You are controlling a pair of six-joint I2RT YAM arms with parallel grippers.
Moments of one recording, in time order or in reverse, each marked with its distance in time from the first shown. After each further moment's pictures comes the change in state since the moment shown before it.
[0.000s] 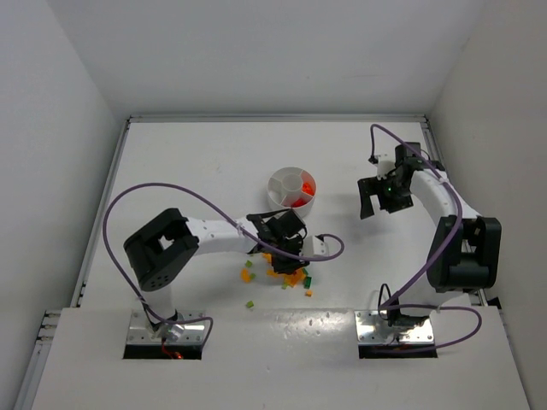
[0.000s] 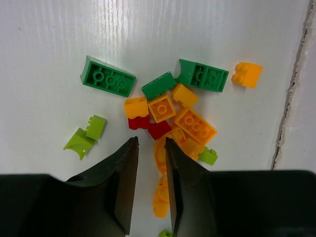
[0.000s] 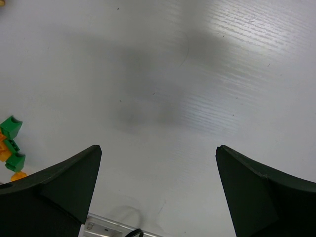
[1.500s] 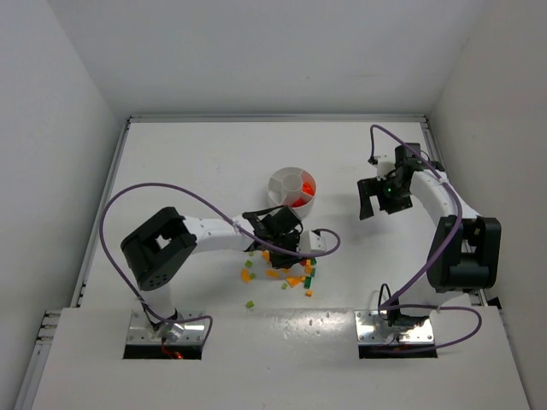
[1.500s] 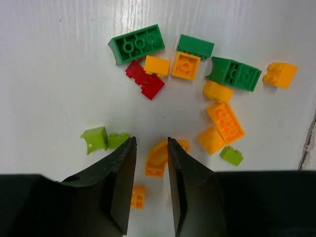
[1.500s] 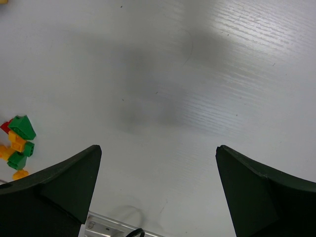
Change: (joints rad) left arm 0.039 -0.006 -0.023 0.064 -0.034 0.010; right arm 0.000 -0.001 -0.008 0.000 -0.010 -0.001
